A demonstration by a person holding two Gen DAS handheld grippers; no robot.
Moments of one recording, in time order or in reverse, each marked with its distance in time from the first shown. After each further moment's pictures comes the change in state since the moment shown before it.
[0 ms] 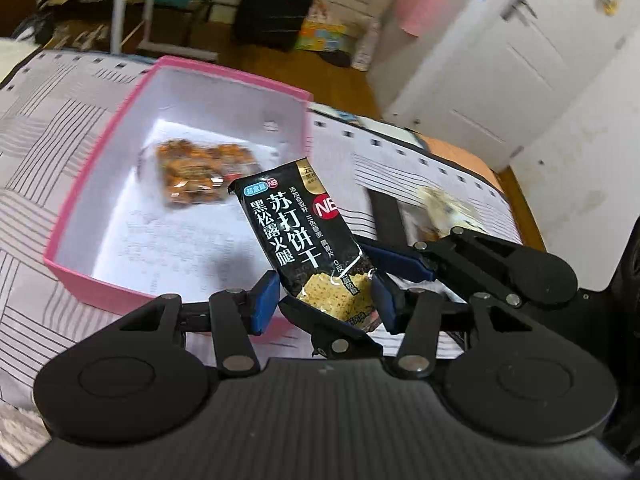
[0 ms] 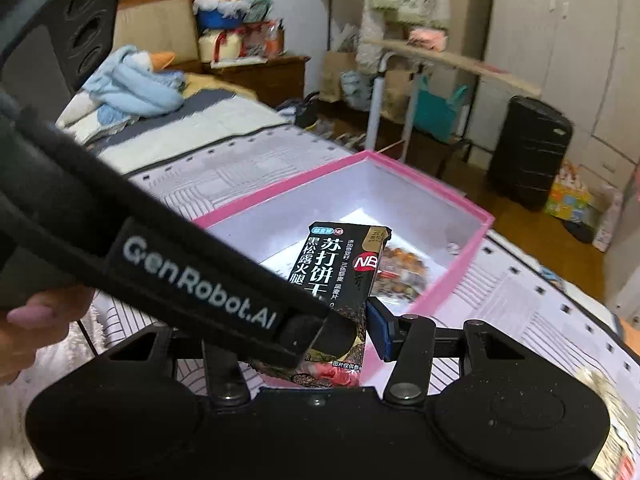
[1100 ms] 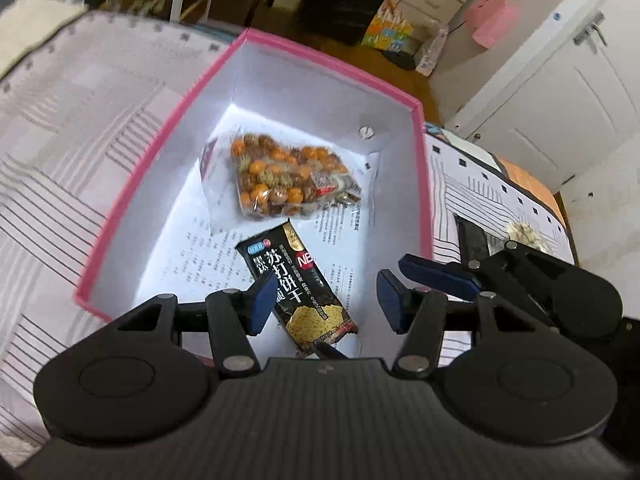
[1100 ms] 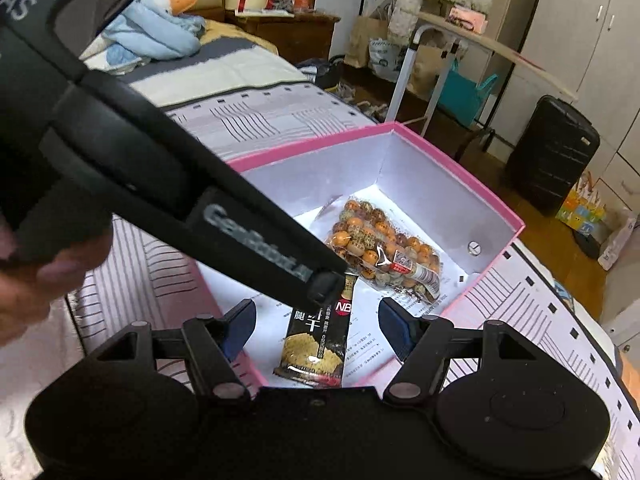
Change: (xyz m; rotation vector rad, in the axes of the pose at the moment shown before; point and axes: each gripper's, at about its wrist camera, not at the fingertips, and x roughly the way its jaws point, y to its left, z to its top) left arm 0.042 0.058 0.020 -0.095 -0.001 0.120; right arm 0.013 0.015 0.012 -0.124 0.104 -0.011
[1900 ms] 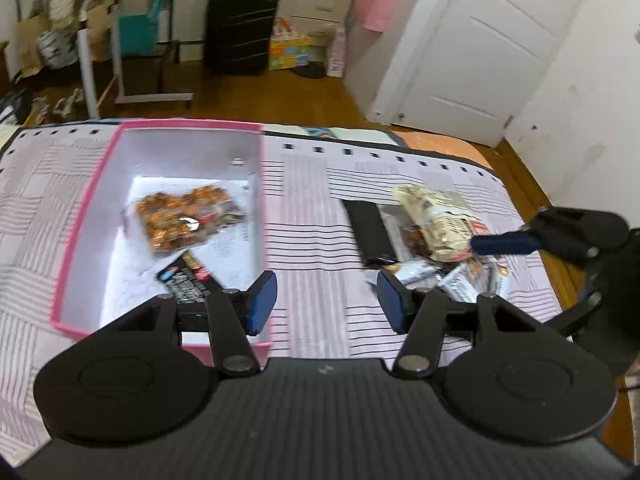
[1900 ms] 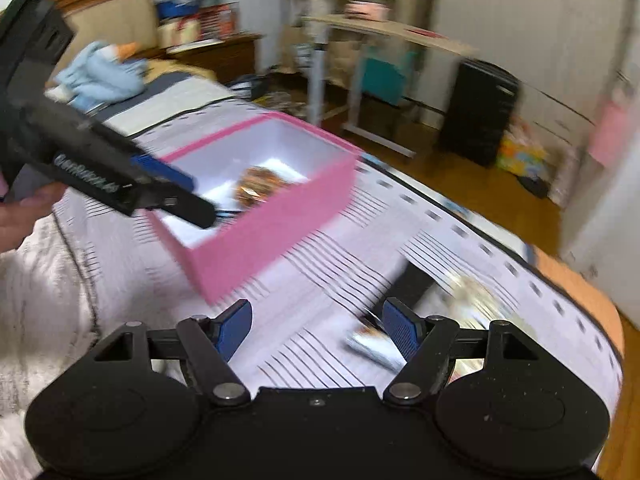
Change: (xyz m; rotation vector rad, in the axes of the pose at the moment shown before) left arm -0.067 -0.122 -0.035 0.326 -0.047 -0.086; right arm -0.147 -0.112 -0.112 0.232 -0.015 -0.080
